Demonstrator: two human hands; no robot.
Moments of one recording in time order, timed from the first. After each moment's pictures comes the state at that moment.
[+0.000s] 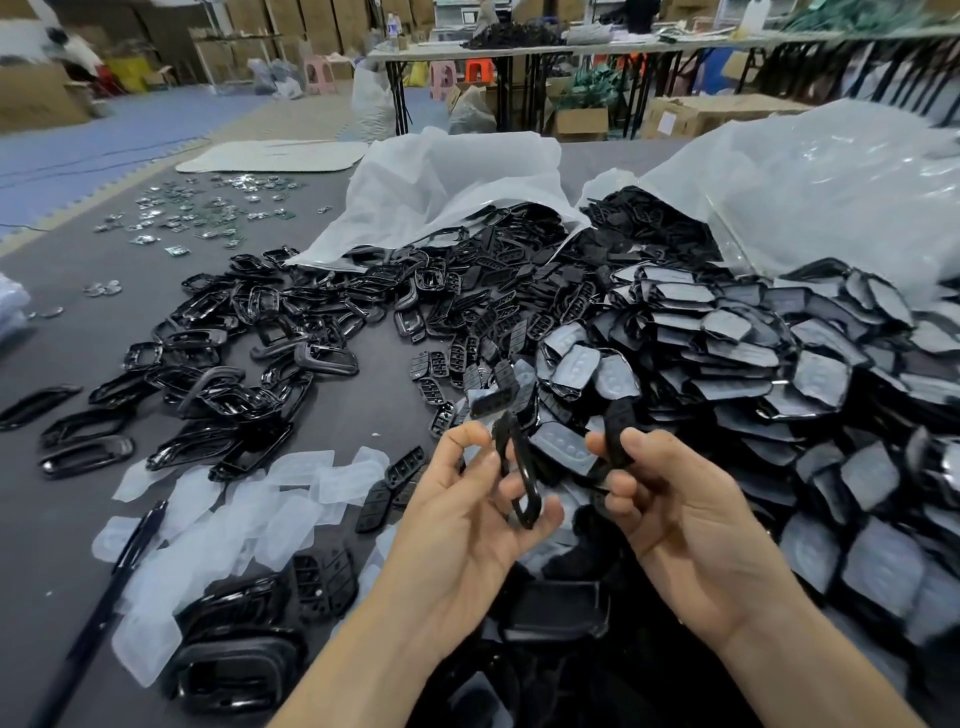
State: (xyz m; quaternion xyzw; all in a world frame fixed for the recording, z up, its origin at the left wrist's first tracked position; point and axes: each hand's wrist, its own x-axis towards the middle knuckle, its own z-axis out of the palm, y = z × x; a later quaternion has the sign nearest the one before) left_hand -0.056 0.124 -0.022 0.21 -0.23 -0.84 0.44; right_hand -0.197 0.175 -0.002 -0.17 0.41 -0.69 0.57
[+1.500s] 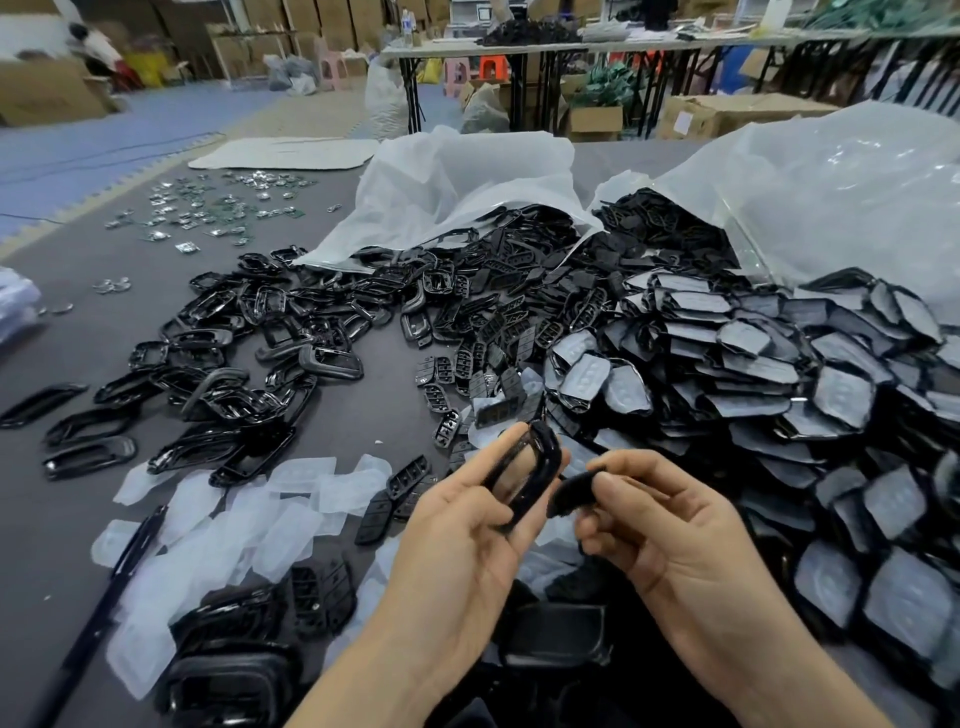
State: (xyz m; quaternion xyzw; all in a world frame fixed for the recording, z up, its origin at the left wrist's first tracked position) left_hand -0.060 0.129 -0.009 0.28 -0.23 -0.81 0.46; right_hand -0.189 0.178 0.001 -0.24 0.42 -0.66 0.58
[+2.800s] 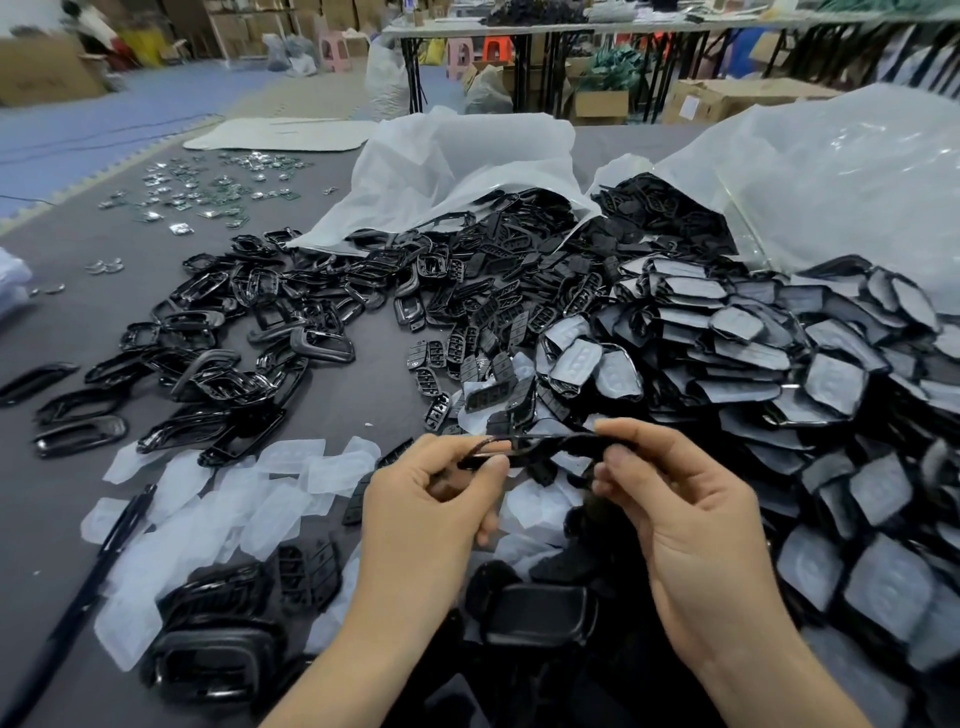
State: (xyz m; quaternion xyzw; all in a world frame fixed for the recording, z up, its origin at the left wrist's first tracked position) left_hand -0.051 0.129 -0.017 0.44 -0.55 -0.51 0.50; right_hand -0.197 0.177 -0.012 -0.30 0.49 -0.70 0.42
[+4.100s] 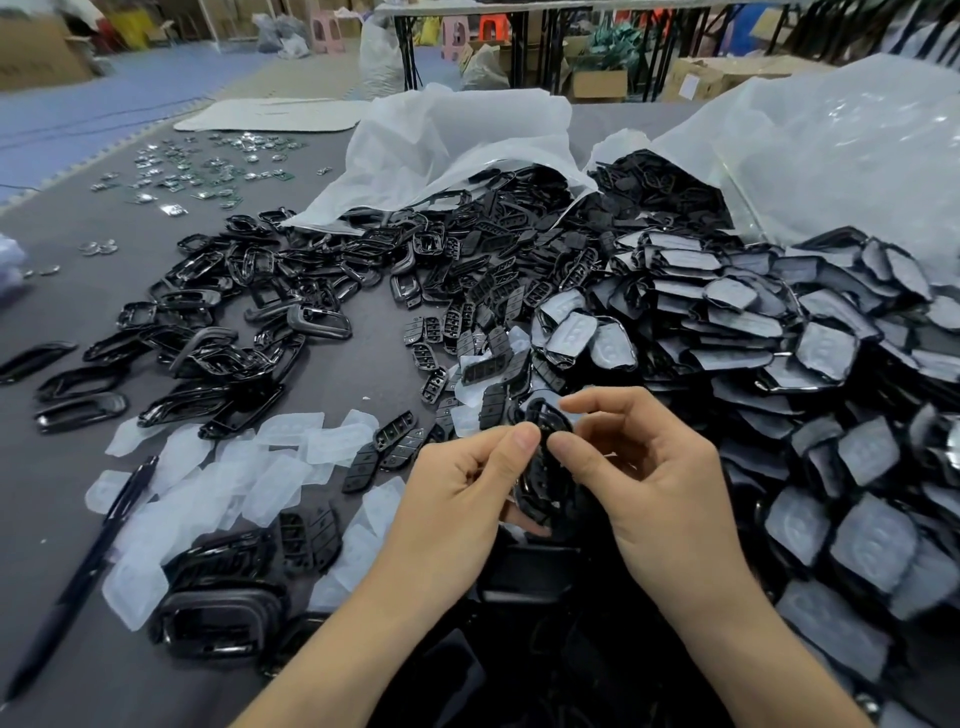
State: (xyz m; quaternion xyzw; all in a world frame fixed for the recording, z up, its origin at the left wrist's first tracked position) left_hand -0.059 0.140 -0.013 0.32 -0.62 -0.58 0.42; right_hand -0.190 0.182 -0.011 -0.48 0.53 -0.62 0.31
